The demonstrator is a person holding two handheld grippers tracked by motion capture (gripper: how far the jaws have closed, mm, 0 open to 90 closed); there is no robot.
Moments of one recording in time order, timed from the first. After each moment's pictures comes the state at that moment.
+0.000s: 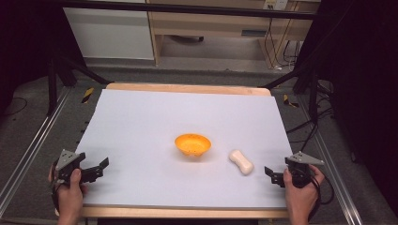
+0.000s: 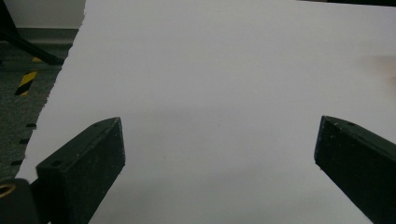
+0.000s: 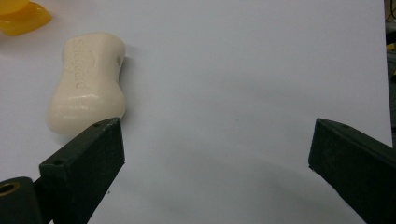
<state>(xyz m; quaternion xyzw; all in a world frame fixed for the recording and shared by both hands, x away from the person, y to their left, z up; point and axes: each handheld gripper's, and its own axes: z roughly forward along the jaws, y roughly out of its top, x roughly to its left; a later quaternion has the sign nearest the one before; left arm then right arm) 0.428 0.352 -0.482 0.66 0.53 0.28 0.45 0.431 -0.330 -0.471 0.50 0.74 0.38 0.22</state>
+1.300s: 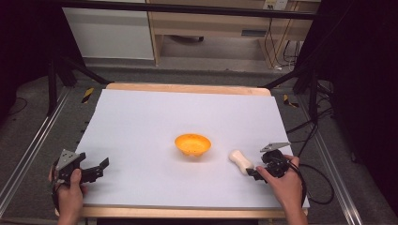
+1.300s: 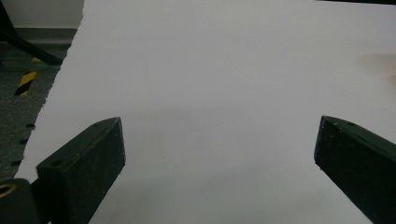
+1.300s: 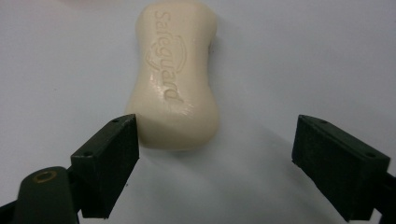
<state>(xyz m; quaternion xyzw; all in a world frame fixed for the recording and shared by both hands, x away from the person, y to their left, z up) 0.429 0.352 -0.482 0.66 0.53 0.28 0.45 0.465 -0.269 -0.456 0.45 0.84 0.29 0.11</state>
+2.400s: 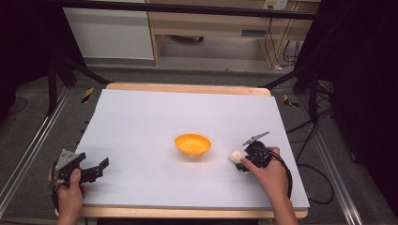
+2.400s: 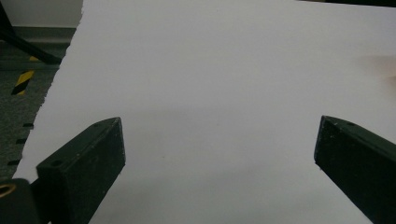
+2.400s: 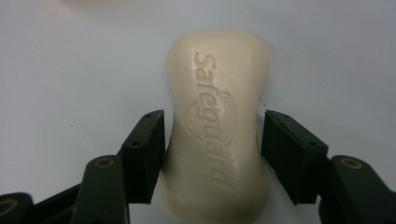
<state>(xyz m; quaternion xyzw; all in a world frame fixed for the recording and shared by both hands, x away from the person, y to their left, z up) 0.429 0.353 -0.482 0.66 0.53 0.28 0.45 0.496 -0.226 -0.455 0.44 0.87 0.23 0.07</state>
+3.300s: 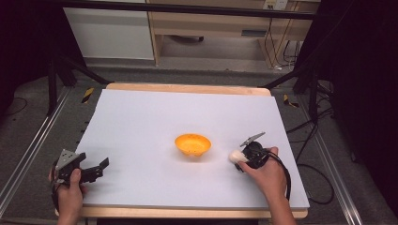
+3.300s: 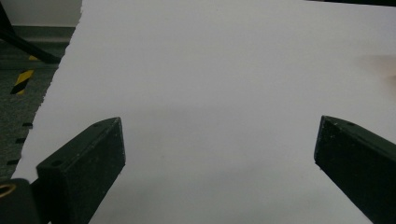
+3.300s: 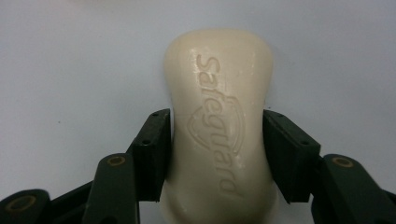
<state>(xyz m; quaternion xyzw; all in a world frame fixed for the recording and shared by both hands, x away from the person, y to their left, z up) 0.429 0.353 -0.482 0.66 0.53 0.28 0.45 0.498 -0.220 -0.458 0.41 0.88 0.21 0.08</state>
